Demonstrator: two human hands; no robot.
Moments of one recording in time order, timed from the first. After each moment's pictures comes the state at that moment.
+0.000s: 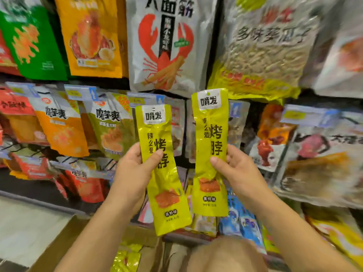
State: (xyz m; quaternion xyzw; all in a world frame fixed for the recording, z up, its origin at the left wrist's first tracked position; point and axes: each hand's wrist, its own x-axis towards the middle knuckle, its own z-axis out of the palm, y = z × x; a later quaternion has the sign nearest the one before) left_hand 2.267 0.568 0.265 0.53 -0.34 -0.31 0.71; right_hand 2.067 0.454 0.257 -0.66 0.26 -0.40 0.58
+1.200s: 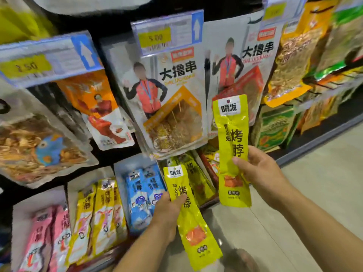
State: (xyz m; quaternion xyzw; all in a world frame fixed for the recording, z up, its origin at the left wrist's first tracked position) left_hand 1.946 0.393 0.029 0.61 -0.29 -0.63 0.38; right_hand 1.709 0.398 0.109 -0.42 0.55 -0.53 0.49
